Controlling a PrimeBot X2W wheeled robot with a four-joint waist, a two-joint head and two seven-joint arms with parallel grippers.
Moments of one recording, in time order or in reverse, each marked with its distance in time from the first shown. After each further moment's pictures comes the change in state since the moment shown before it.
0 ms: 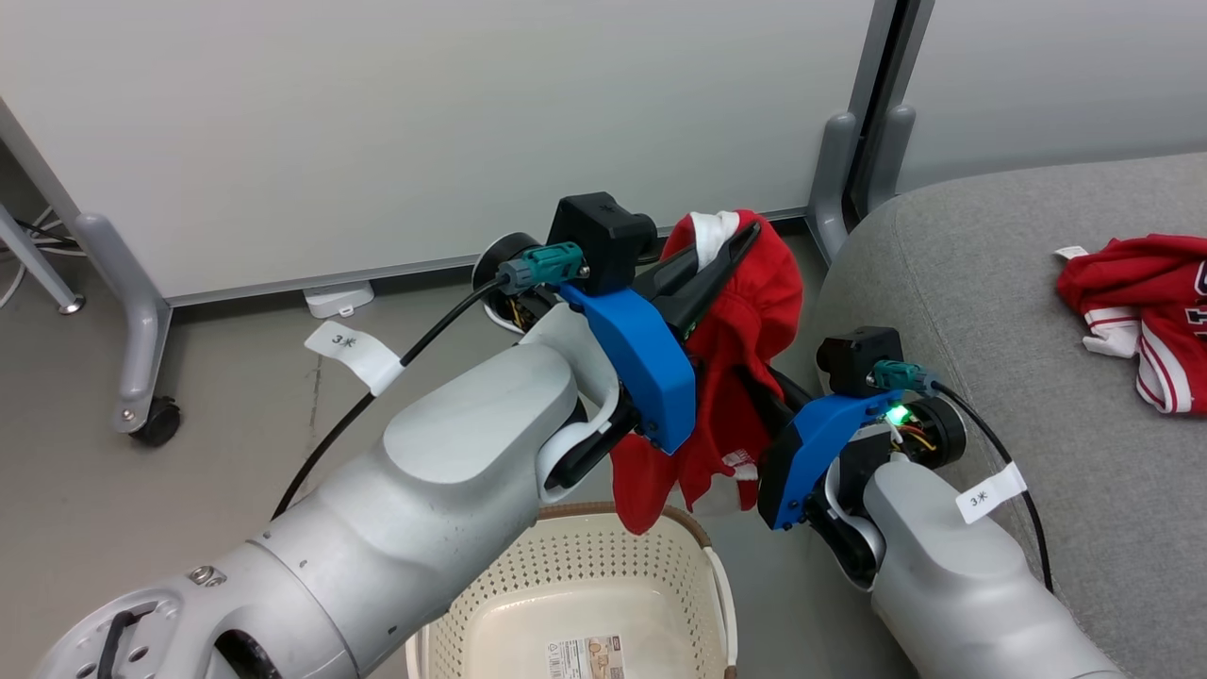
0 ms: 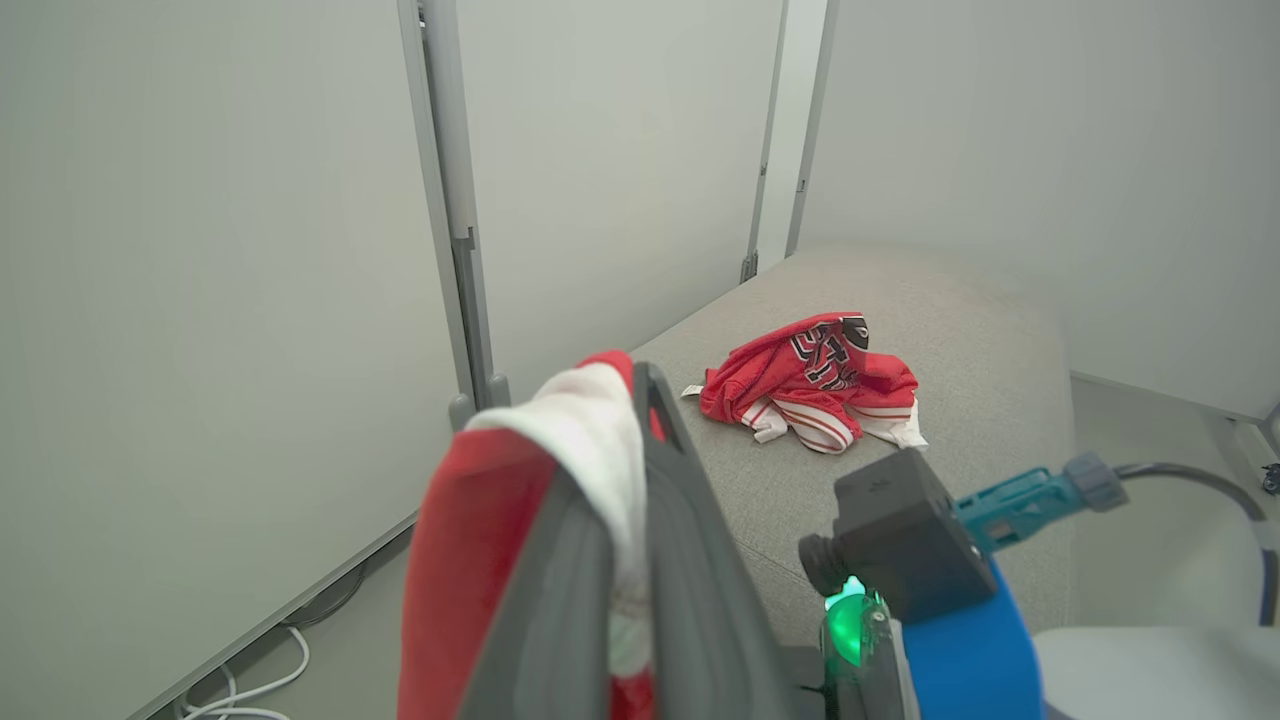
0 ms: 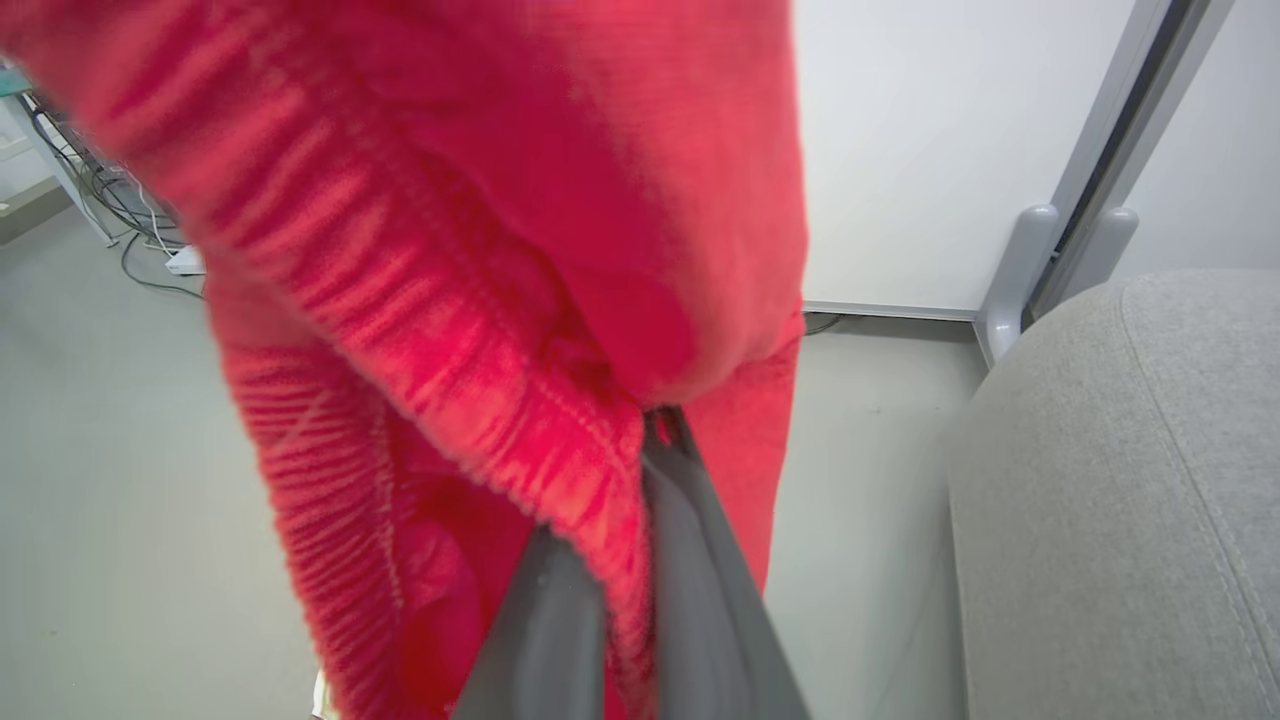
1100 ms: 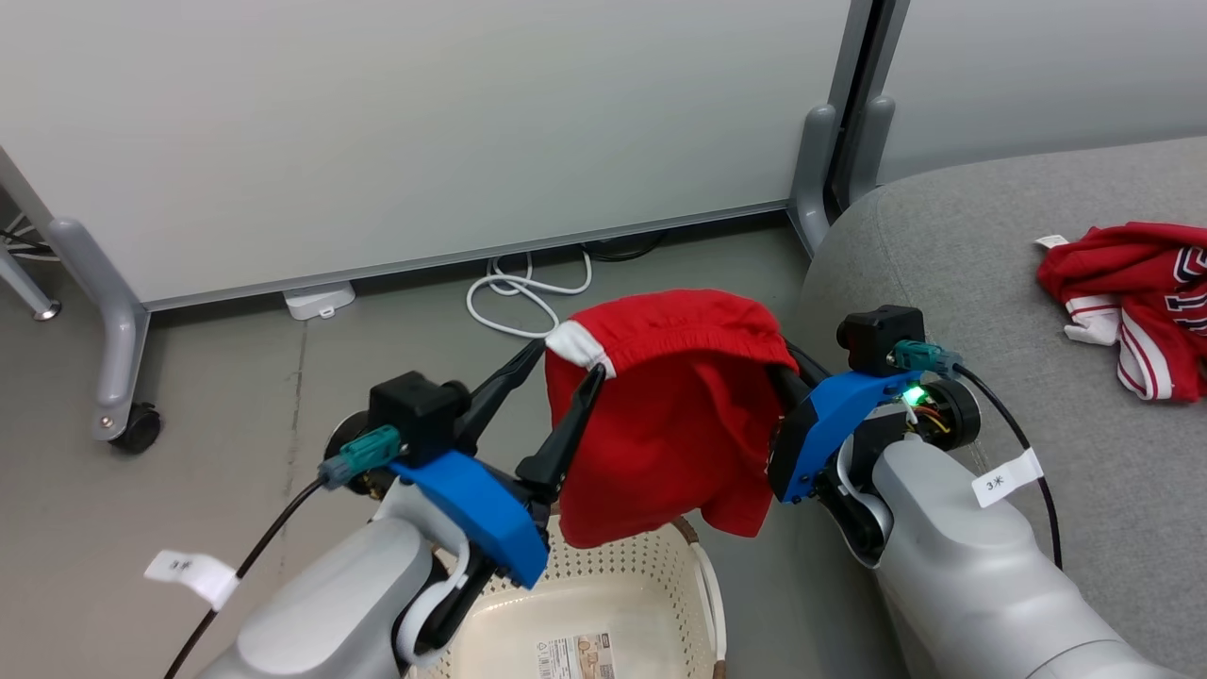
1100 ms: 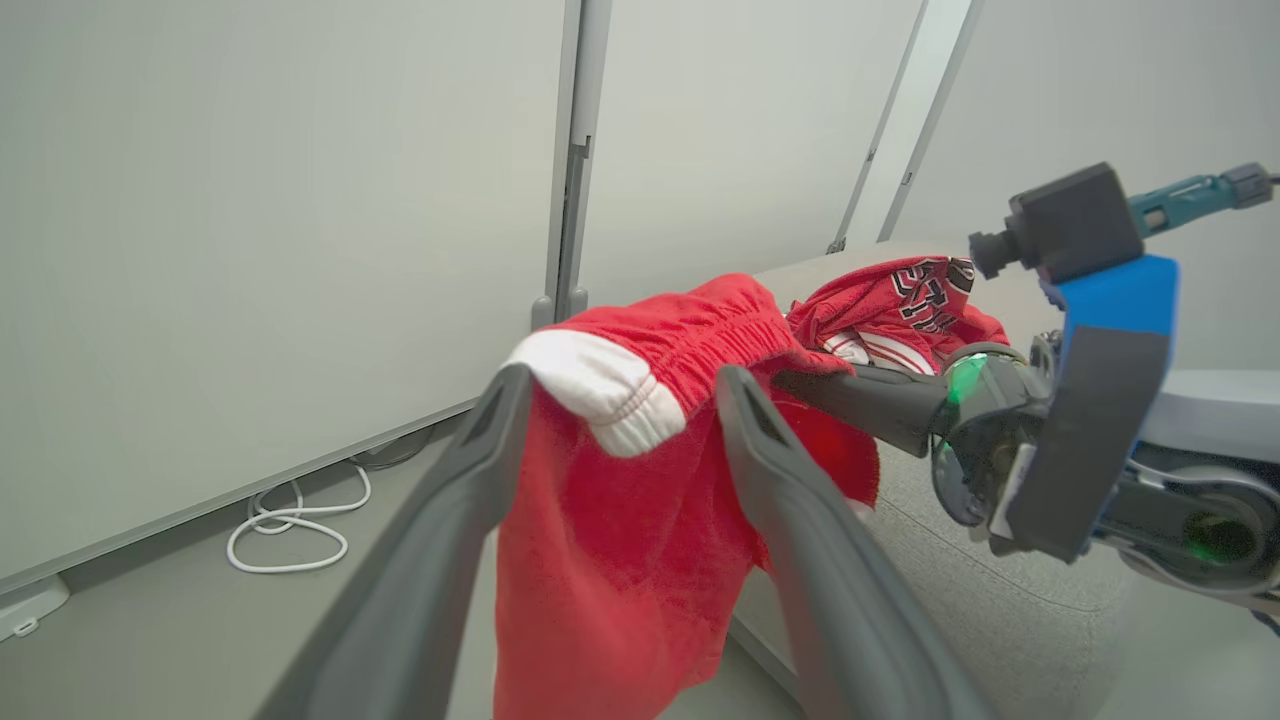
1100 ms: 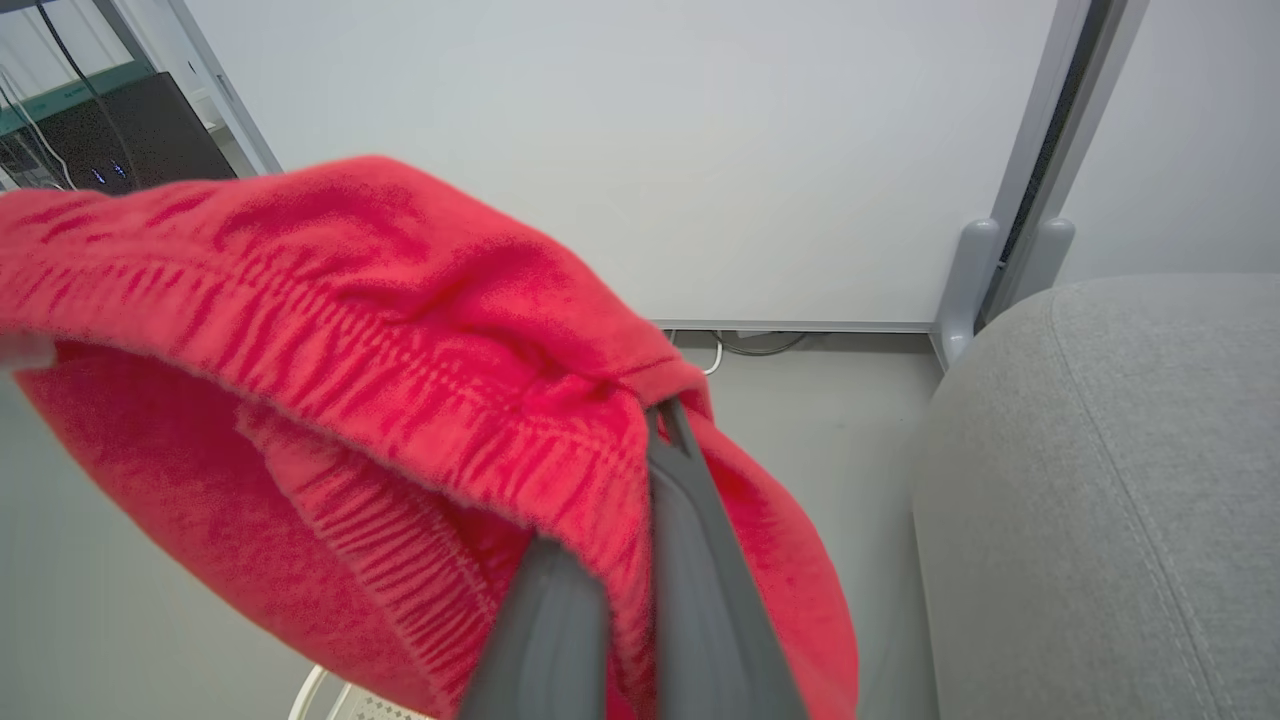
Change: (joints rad) left arm 0.391 0.229 0.233 -0.243 0.149 0.073 -0.034; right arm -0.069 0.000 0.040 0.101 0.072 0.000 -0.080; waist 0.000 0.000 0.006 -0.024
